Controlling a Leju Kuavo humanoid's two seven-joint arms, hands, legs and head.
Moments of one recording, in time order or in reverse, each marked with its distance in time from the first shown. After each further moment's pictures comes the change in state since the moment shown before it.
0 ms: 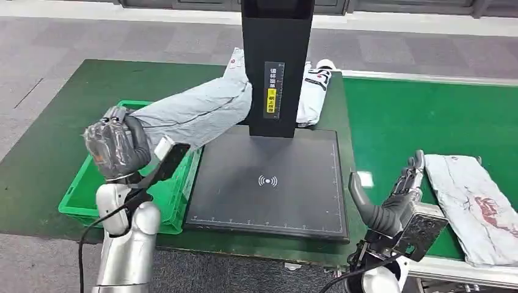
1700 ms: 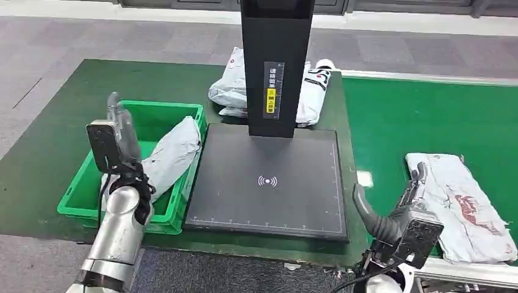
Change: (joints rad) left arm -0.081 0.205 -0.196 0.215 1.336 -0.305 -0.201; right arm 0.057 -0.030 -0.052 0.018 0.080 -0.011 0.036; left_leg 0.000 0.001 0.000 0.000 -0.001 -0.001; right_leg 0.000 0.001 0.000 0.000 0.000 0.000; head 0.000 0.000
